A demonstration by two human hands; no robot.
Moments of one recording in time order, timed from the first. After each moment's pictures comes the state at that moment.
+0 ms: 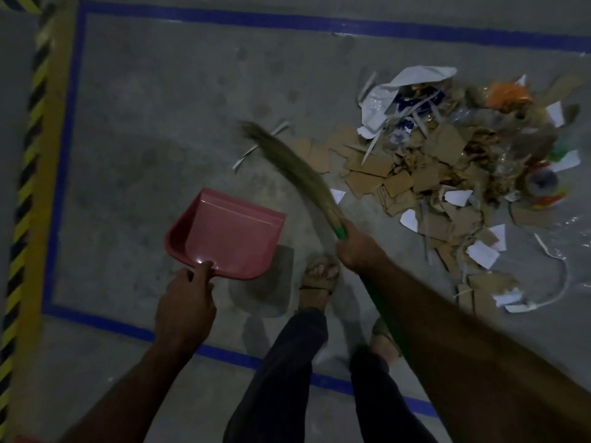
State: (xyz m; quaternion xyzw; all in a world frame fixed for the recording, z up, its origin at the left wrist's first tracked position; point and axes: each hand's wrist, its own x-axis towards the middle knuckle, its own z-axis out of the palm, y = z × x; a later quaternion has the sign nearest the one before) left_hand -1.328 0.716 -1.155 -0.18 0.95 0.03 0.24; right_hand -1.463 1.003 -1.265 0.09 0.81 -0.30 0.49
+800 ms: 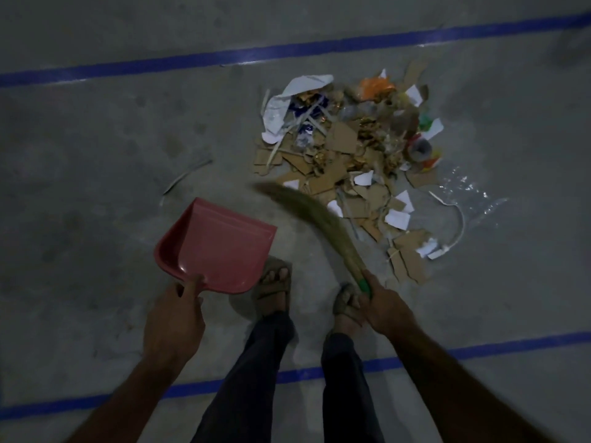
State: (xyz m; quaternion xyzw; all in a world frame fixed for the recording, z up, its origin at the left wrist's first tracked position) left_hand -1.379 0.797 -1.118 0.00 0.96 0.11 0.24; right_hand -1.334 1.175 -1.171 0.22 0.83 -0.27 0.44
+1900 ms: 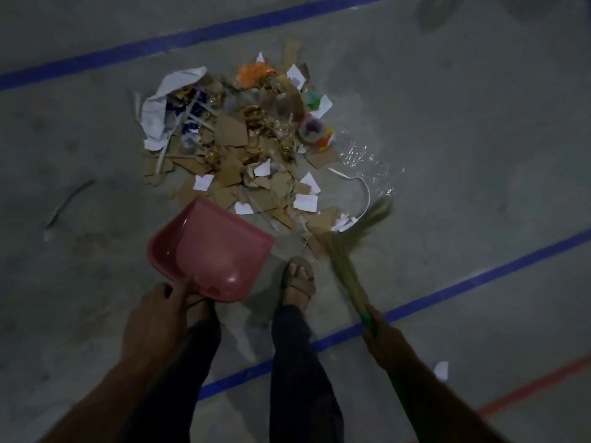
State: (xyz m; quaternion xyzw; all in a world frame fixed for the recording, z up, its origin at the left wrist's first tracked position) left_hand -1.381 1.011 -1.115 0.14 0.92 0.05 0.36; right_hand -1.160 1.381 -1.157 0.42 0.73 -0.31 0.45
